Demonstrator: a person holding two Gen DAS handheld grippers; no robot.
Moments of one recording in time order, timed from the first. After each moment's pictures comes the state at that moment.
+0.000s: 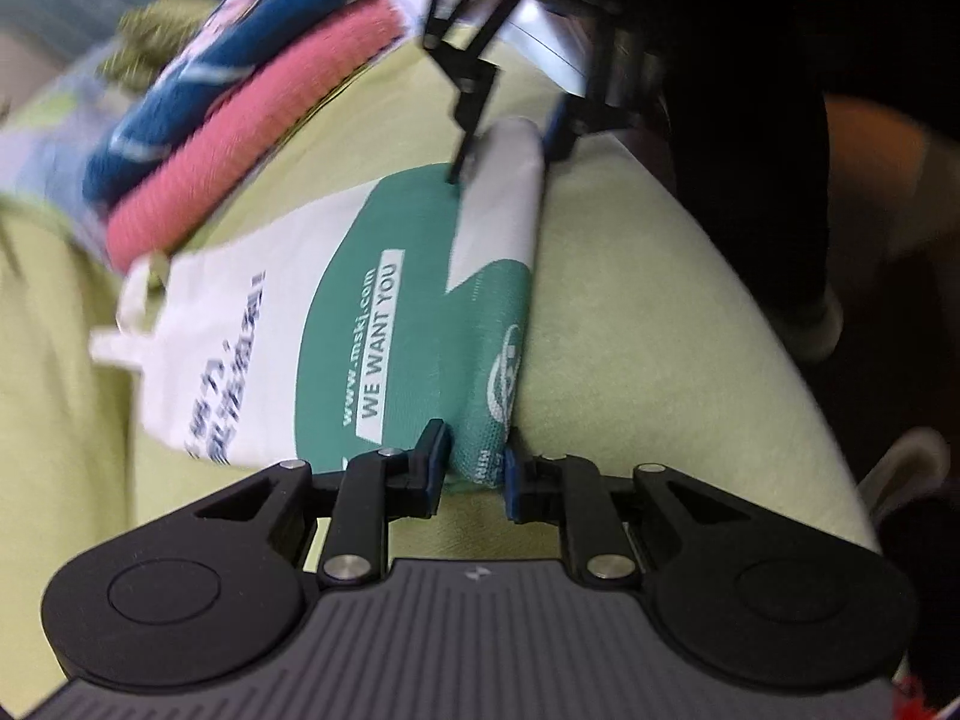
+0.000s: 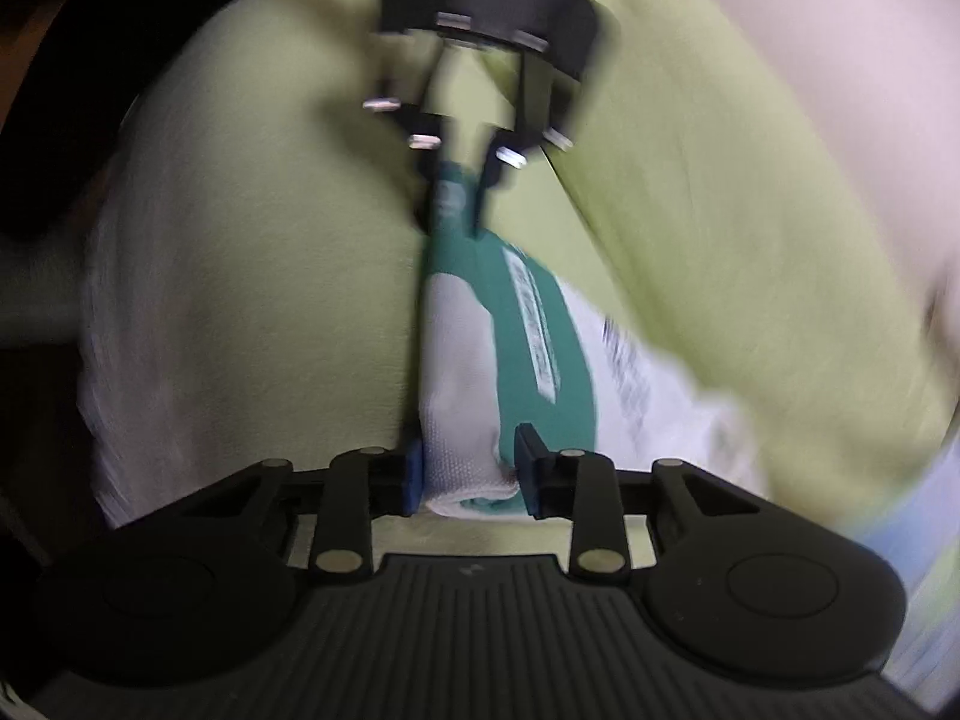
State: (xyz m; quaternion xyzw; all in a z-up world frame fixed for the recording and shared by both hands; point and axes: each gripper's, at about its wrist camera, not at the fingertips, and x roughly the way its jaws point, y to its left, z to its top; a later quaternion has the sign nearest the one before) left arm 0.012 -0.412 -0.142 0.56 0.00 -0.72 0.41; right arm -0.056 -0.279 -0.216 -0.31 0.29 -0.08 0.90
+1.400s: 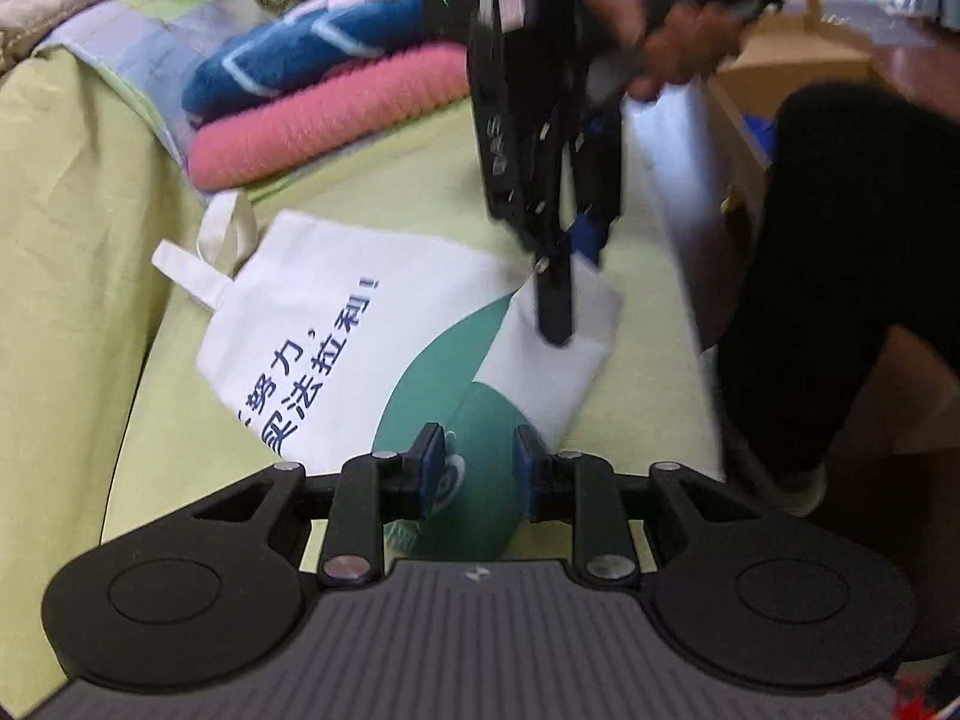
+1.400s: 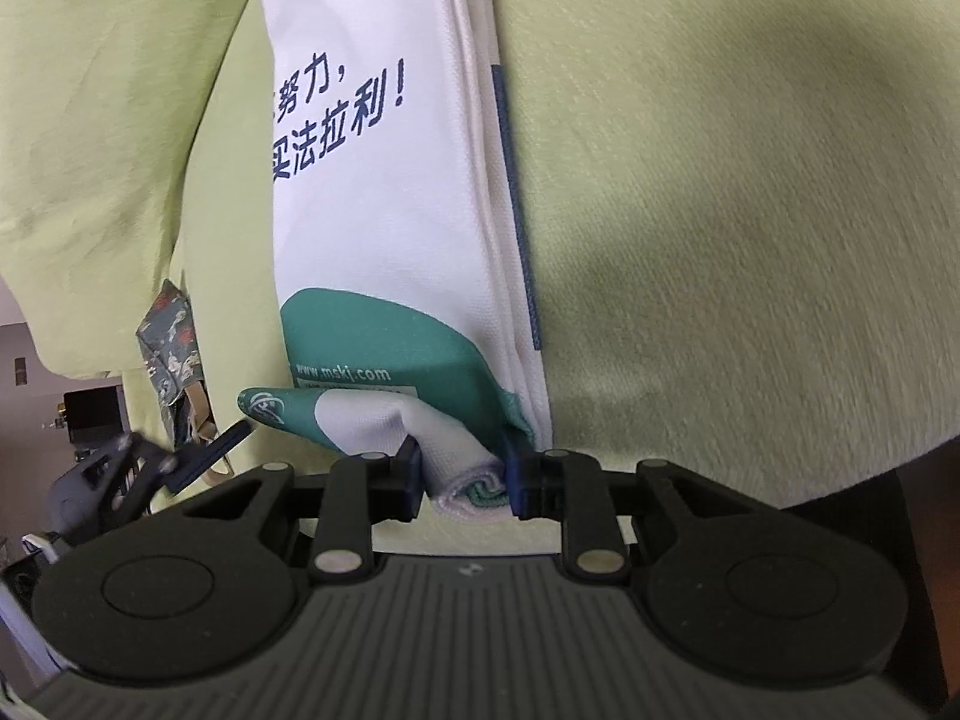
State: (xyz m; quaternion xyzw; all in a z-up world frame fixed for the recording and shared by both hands) left arm -0.022 -0.440 -0.099 0.50 0.10 -0.68 0.53; right arm -0.066 -0.453 -0.210 0.63 0.40 -0.08 0.66
